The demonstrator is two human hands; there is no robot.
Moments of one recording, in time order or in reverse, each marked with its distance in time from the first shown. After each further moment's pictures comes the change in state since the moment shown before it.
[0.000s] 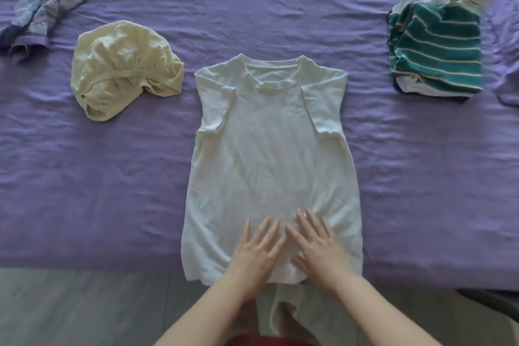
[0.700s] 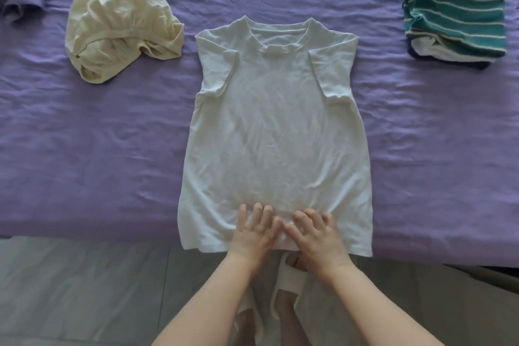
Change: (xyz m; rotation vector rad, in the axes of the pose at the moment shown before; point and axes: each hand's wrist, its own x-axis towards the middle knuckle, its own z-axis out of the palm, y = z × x) left_hand 0.004 0.014 0.043 0.112 0.216 -0.166; right_hand -0.017 -0.019 0.062 -0.049 0.299 -0.105
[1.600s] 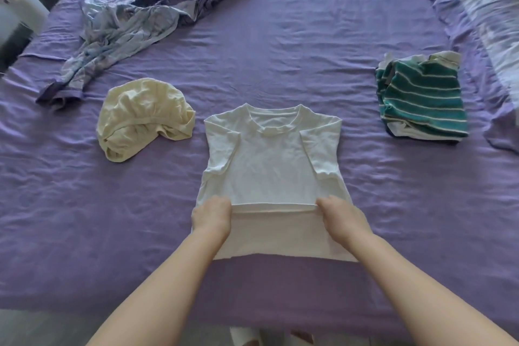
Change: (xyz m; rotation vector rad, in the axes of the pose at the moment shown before) left_hand 0.085 -0.120 -0.142 -0.111 -0.184 -0.539; right_hand 0.126 0.105 -0.127 0.148 -0.233 0.402
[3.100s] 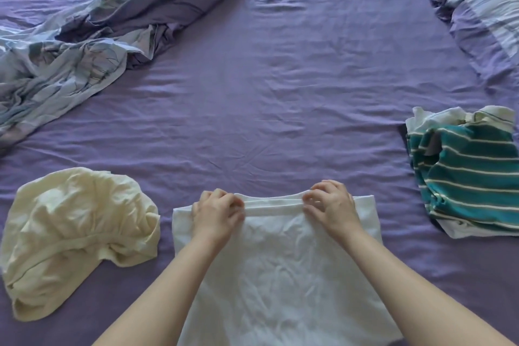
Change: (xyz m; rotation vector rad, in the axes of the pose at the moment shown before) left_hand 0.279 0.015 -0.091 -0.519 0.315 0.245; right_hand 0.273 0.005 -0.065 0.361 0.317 0.029
